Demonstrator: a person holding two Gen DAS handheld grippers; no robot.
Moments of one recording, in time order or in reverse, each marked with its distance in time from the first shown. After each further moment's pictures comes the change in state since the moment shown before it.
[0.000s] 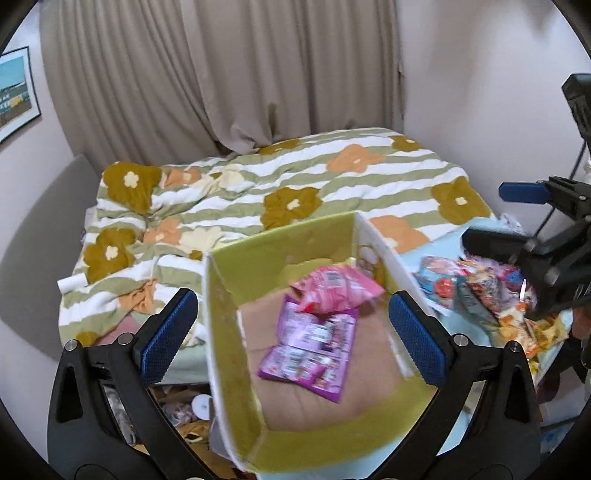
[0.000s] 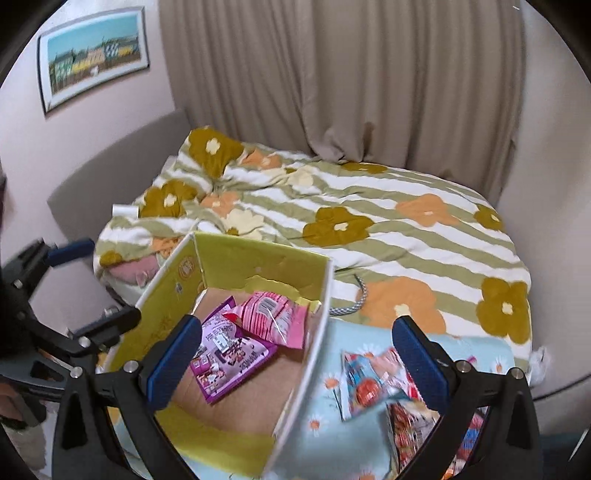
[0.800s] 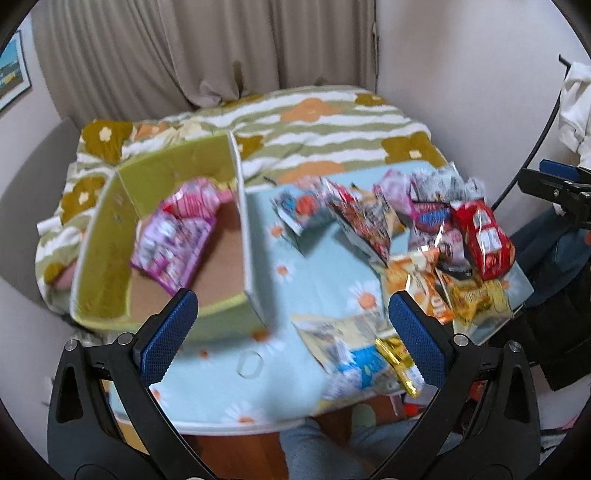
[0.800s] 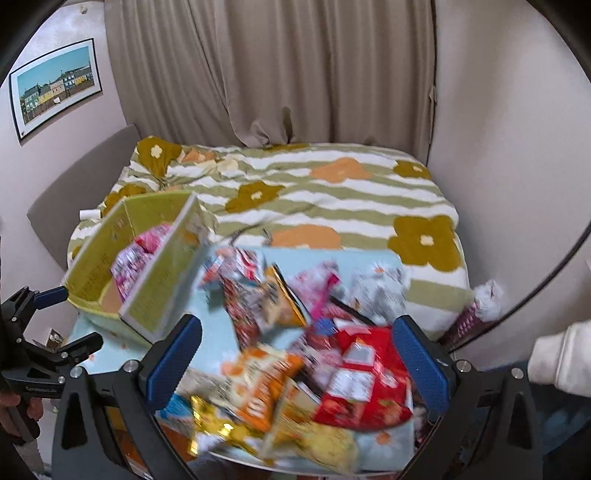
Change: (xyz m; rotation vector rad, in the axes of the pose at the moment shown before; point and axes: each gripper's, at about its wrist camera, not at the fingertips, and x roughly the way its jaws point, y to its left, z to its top) left arm -0.024 -0.203 -0.085 -0.058 0.162 -0.013; right arm -0.122 -0.193 -0.155 0.115 0.022 -0.113
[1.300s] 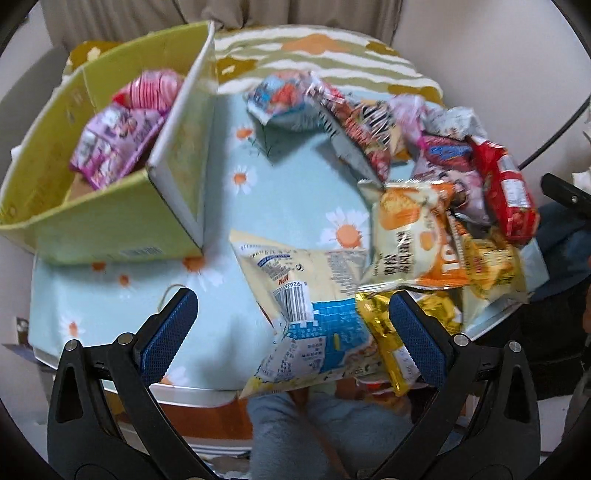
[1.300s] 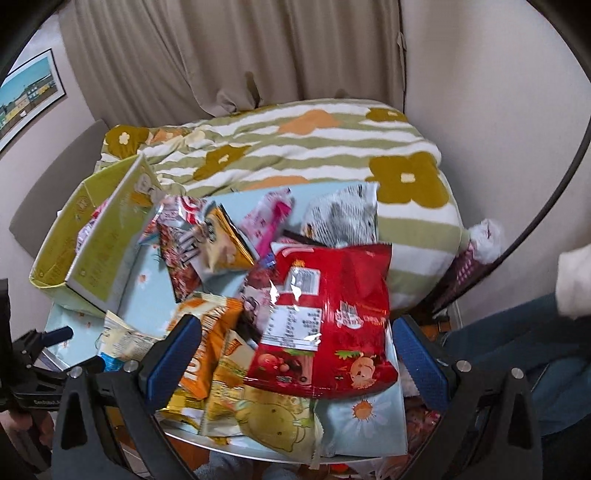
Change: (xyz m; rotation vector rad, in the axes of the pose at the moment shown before) left arm 0.085 -0.025 -0.053 -0.143 0.222 -0.066; right arm 0.055 -0.065 -0.061 0.131 0.118 -0.013
